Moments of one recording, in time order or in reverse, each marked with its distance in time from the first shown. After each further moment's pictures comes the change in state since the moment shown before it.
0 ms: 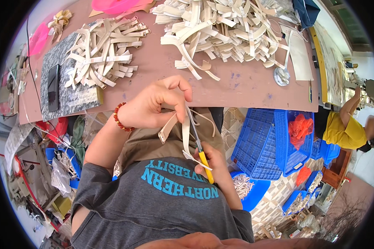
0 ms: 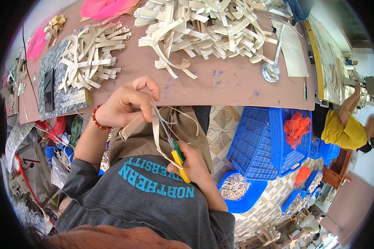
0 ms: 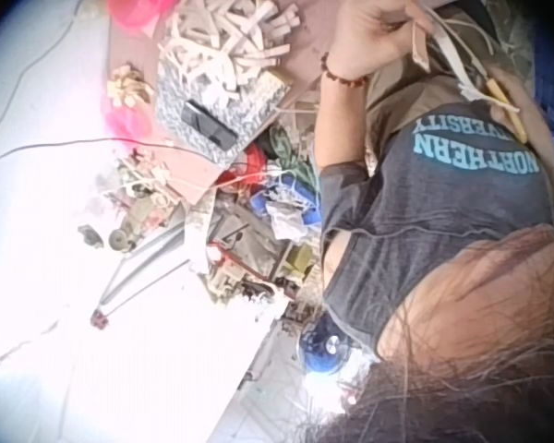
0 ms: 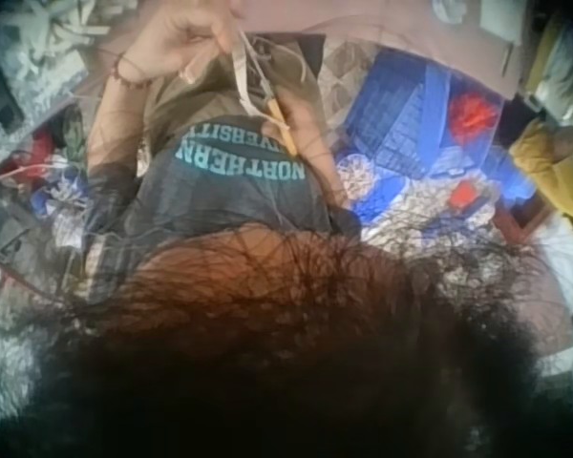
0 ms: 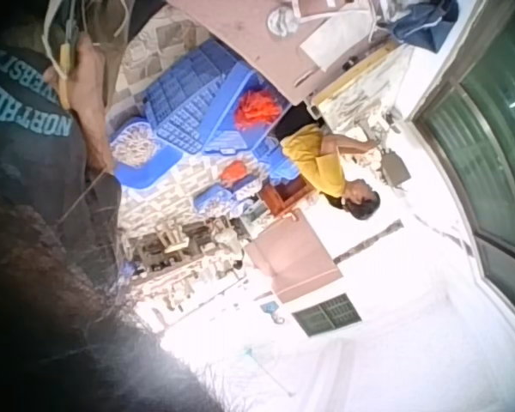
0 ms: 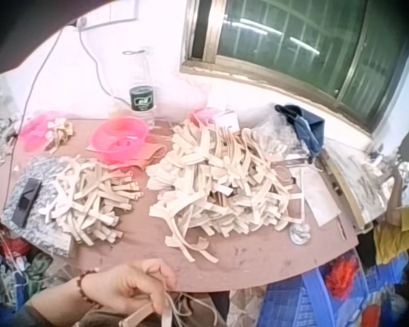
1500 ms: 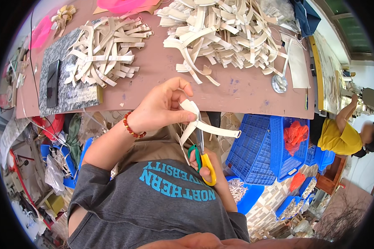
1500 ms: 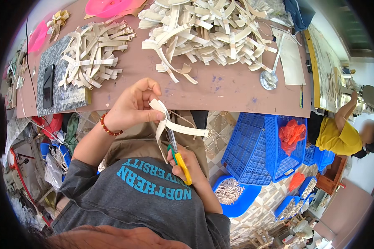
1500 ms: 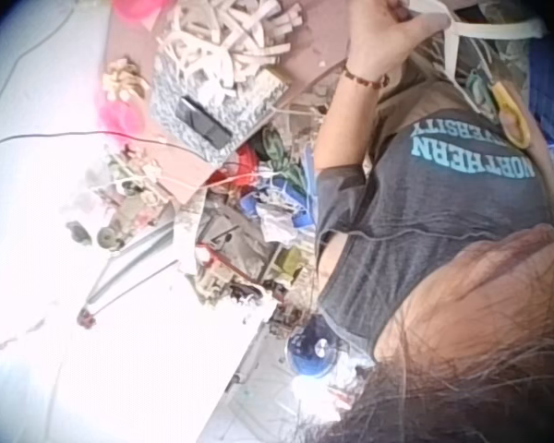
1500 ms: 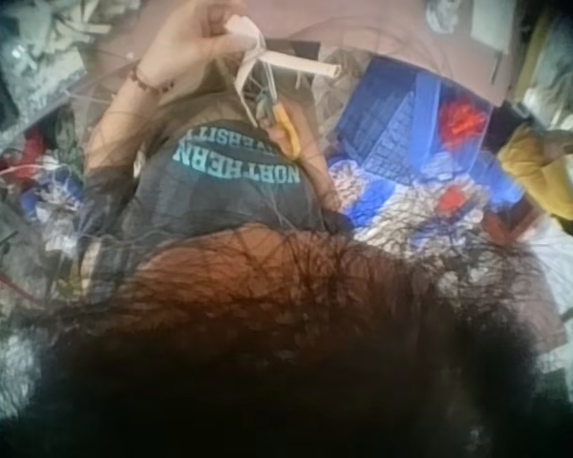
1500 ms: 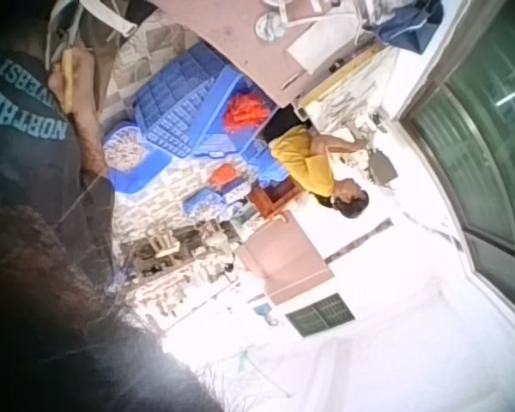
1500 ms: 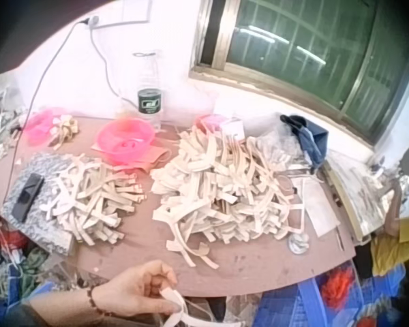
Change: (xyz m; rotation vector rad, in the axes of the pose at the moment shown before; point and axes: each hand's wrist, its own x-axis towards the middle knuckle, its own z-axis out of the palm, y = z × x) left_hand 0.001 -0.001 0.025 -0.601 0.255 -0.408; right_hand 0.002 0.000 0.002 0.456 -0.133 0.077
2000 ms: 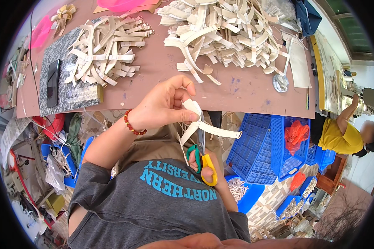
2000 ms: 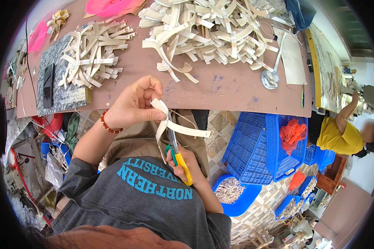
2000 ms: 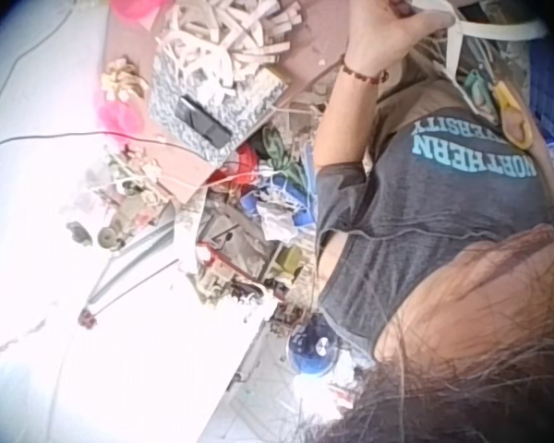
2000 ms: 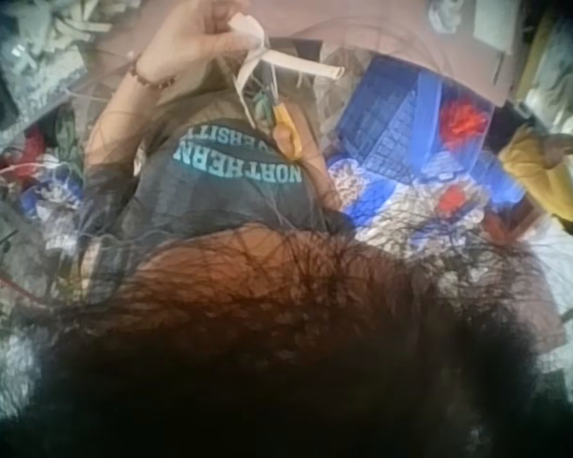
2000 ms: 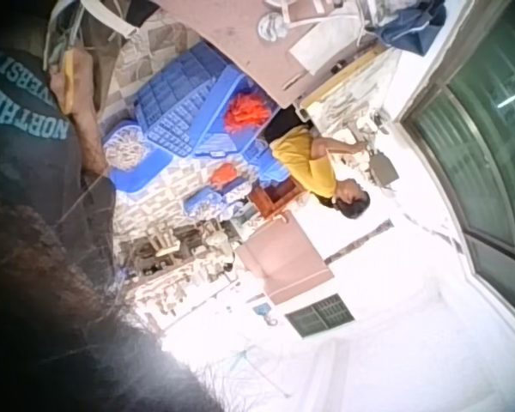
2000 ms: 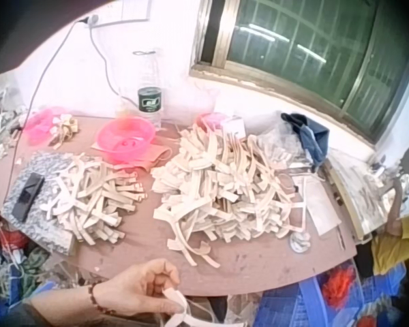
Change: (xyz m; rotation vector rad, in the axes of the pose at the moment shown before) left_hand 0.003 0.004 -0.001 -0.007 -0.049 0.006; right_hand 0.000 -0.004 0.005 0.048 -0.004 0.017
